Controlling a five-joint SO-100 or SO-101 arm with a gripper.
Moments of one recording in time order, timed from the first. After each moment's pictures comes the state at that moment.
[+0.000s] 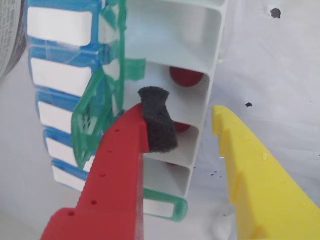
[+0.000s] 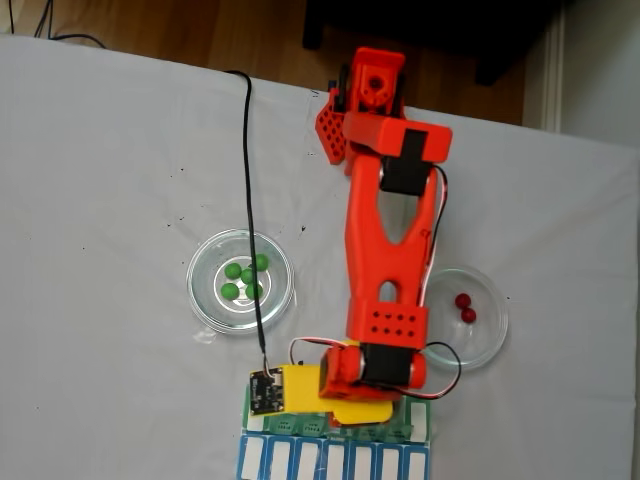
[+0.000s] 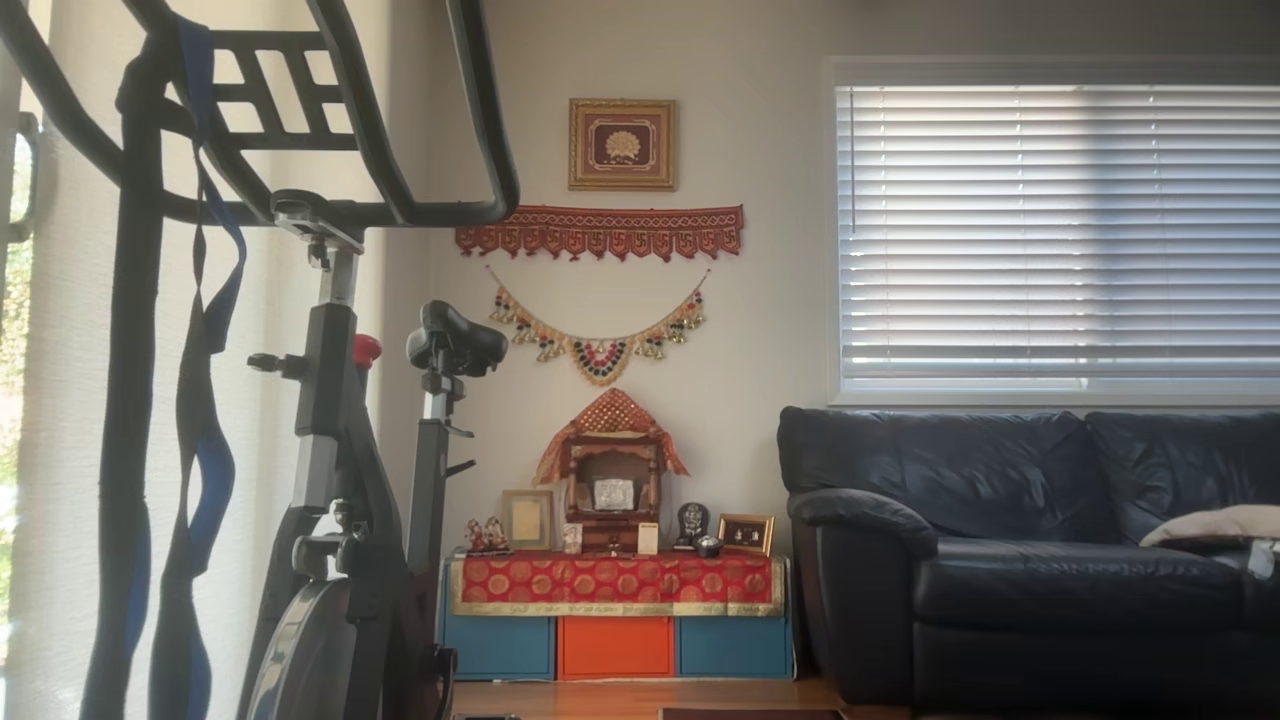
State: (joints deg) arm -3.3 84.2 72.3 69.2 -6.5
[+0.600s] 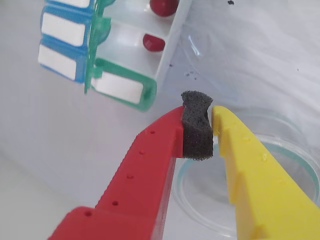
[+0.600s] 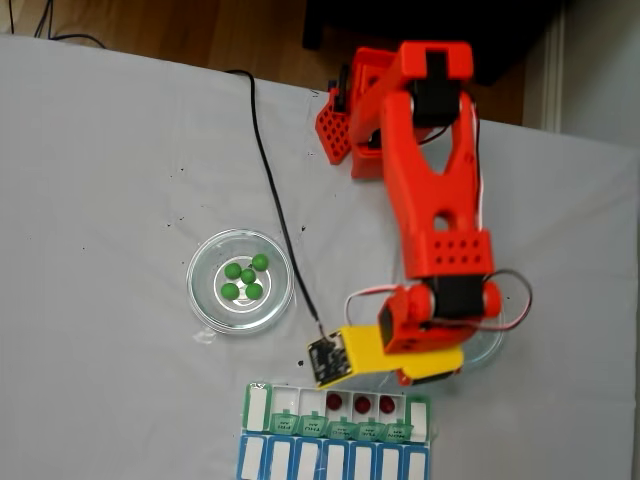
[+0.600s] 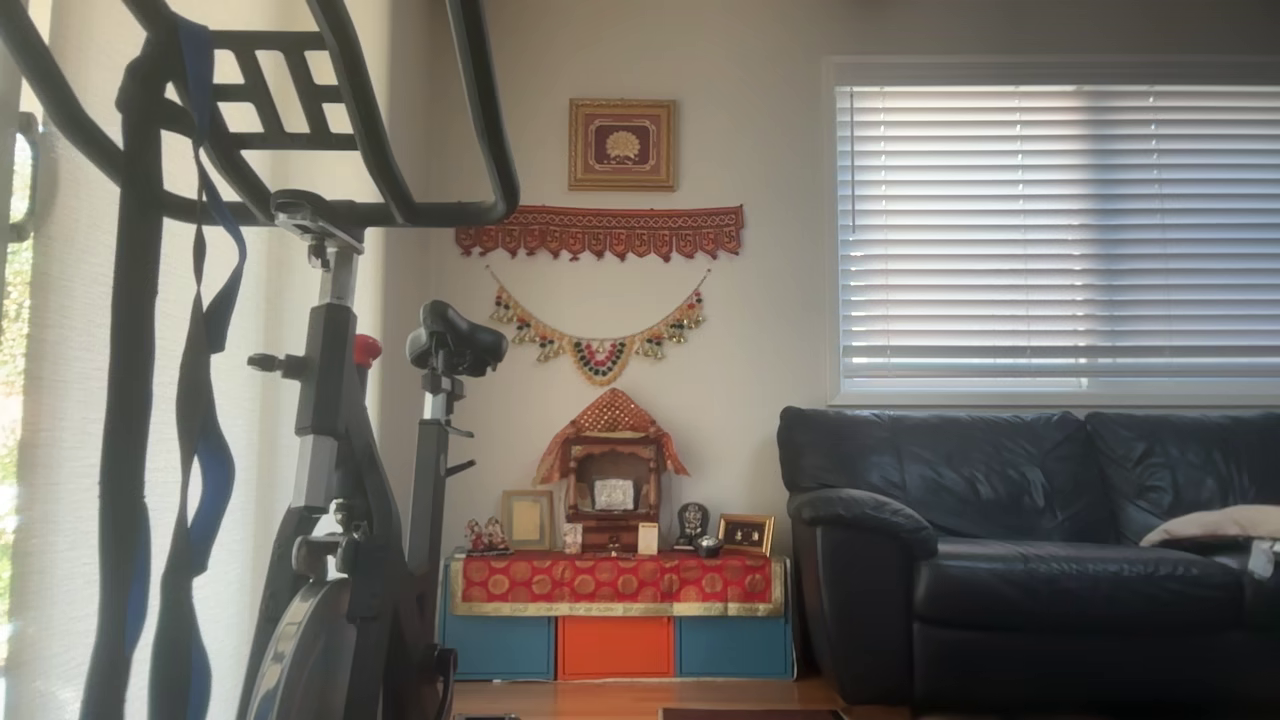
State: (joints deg) arm -13.7 109.9 93.5 70.0 -6.9
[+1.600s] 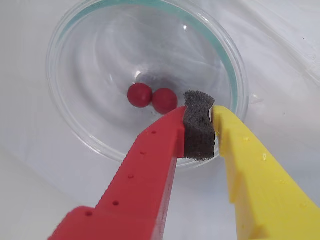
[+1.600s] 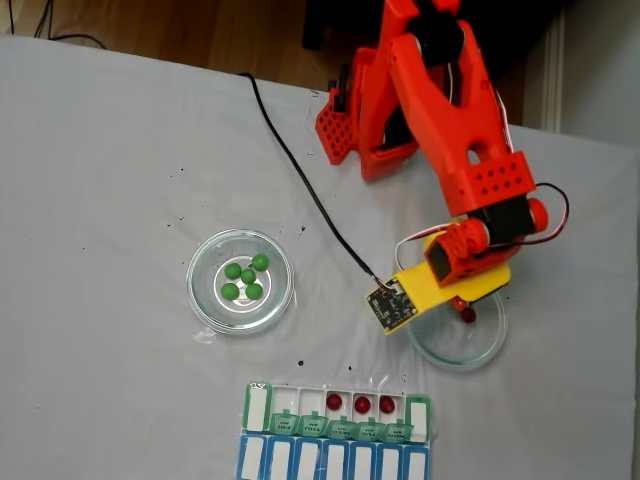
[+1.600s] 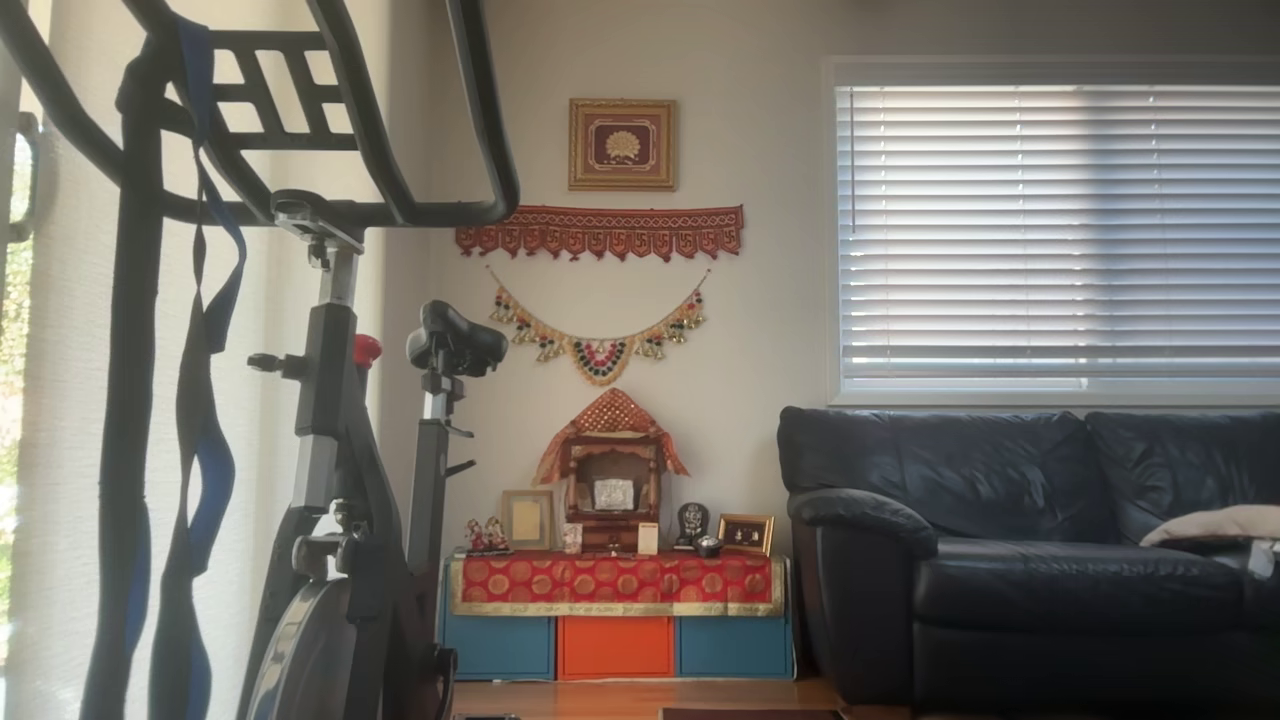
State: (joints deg) arm -29.4 127.3 117.3 72.3 -6.9
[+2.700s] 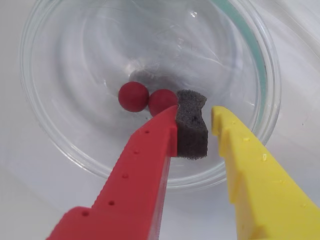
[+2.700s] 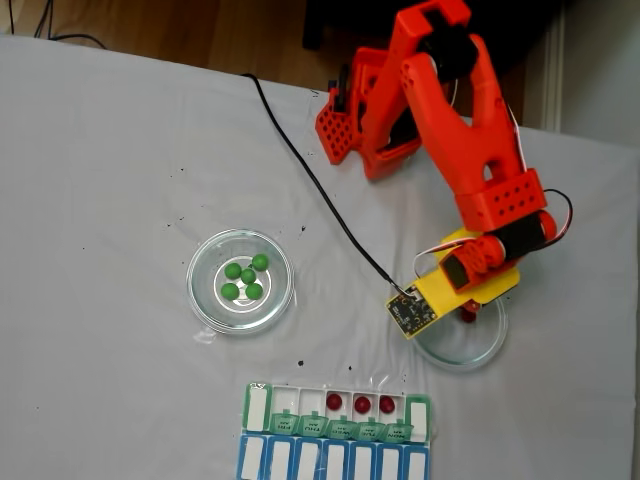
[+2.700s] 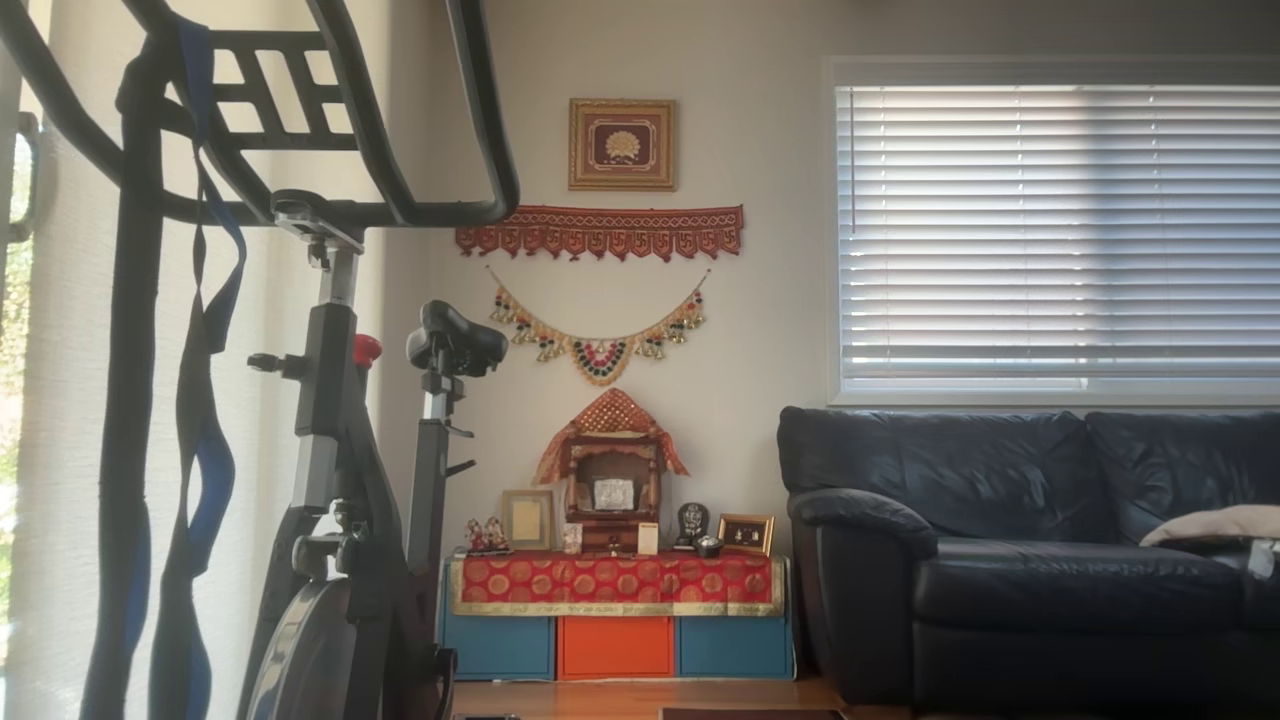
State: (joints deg) arm -35.3 119.5 120.7 66.2 -4.0
